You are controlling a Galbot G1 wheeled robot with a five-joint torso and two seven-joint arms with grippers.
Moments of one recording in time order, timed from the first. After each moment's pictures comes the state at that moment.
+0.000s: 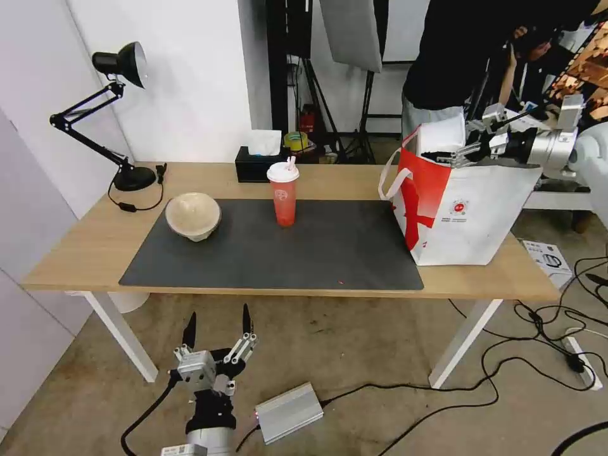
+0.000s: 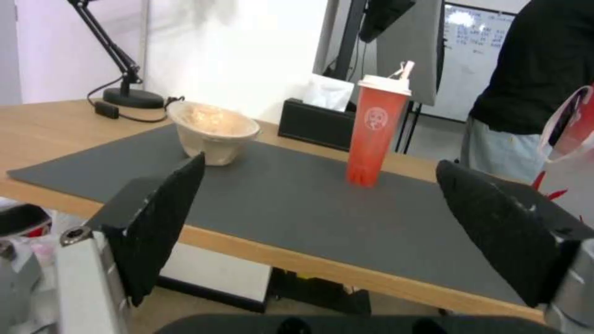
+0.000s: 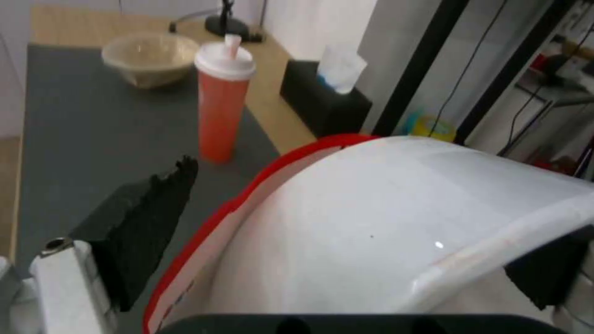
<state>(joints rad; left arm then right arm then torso) 1.90 -1.59 -0.28 -2.29 0.04 -0.28 -0.23 0.12 0.66 -0.29 1.01 0.74 -0.13 -1.11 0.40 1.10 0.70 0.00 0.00</state>
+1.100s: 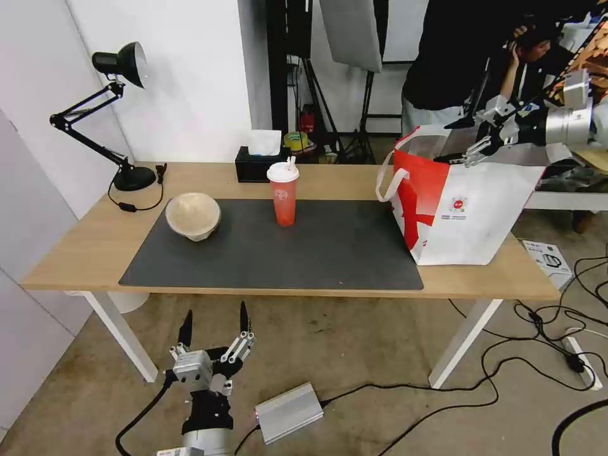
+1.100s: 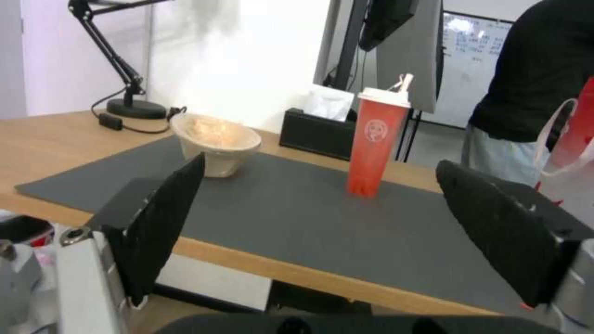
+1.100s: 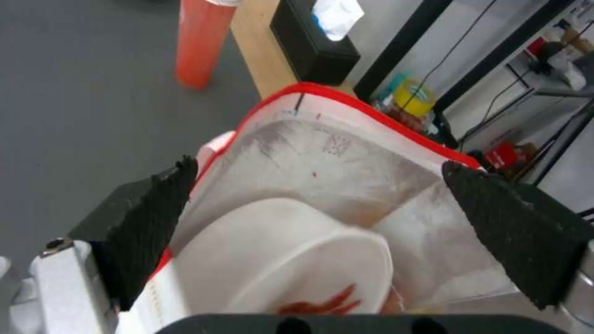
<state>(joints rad) 1.91 -1.59 -0.28 -2.31 0.05 -0.28 -0.23 0.32 0.65 -0.46 0.94 0.57 -0.07 -1.18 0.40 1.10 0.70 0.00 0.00</state>
